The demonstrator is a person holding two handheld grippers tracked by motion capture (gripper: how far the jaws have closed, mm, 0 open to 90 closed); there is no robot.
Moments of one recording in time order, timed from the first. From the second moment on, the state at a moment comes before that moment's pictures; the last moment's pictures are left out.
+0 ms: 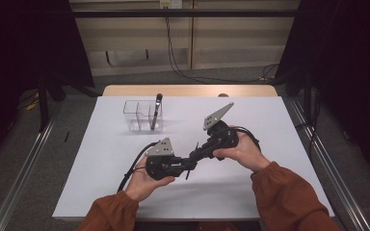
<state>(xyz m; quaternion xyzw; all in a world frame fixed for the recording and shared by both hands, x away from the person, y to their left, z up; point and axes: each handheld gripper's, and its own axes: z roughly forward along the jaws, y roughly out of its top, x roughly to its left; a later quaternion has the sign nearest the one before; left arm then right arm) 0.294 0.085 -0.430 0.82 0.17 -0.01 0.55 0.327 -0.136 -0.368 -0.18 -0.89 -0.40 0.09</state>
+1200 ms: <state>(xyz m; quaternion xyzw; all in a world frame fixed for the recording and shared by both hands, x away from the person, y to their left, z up) 0.298 0.095 -0.425 0.81 0.18 0.01 0.55 0.323 -0.149 -0.374 -0.21 -0.86 -0.47 0.03</state>
